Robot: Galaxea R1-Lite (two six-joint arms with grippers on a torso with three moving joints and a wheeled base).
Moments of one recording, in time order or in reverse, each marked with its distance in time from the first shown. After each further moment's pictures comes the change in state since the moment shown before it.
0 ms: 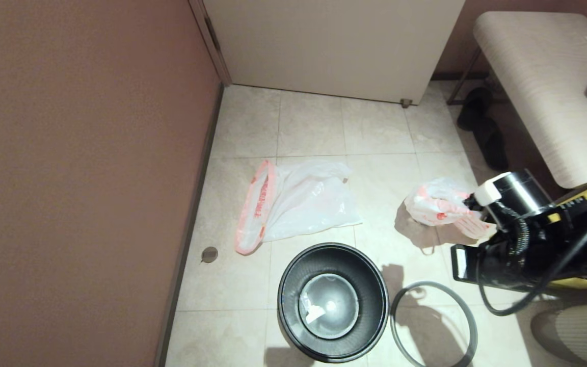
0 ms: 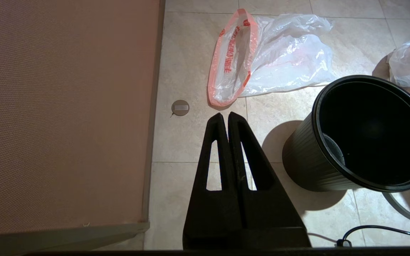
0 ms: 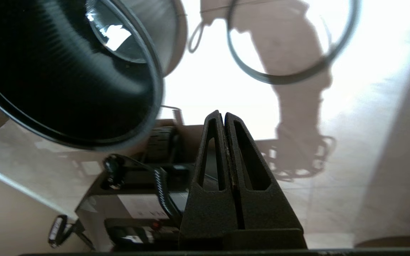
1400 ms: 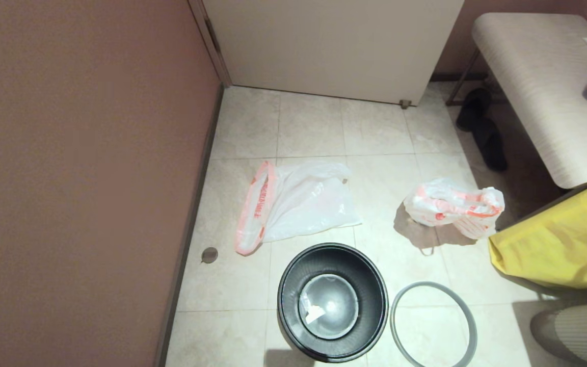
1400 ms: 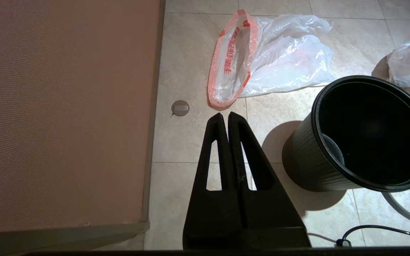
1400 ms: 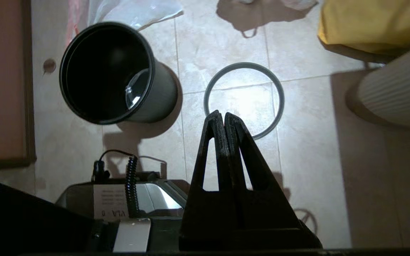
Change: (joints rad) left arm 0.000 0.000 0.000 0.000 0.000 0.000; right arm -0.377 -1.603 0.461 0.406 0.225 -0.334
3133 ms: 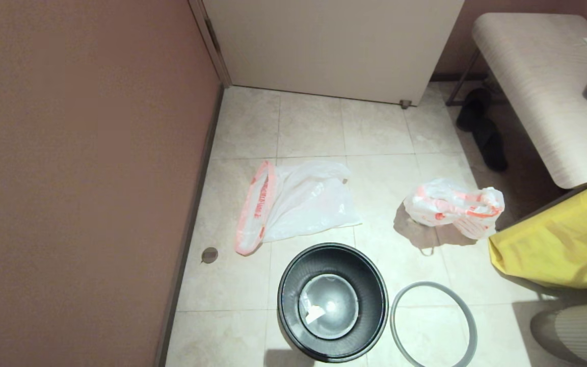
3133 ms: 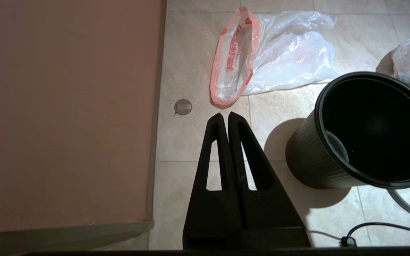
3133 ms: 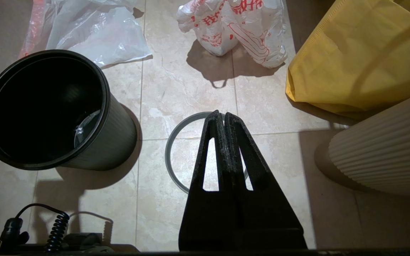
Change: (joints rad) left arm 0.000 0.003 -0.012 0.013 0.004 0.019; right arm -0.005 -0.060 0.558 -0.710 -0.101 -0.140
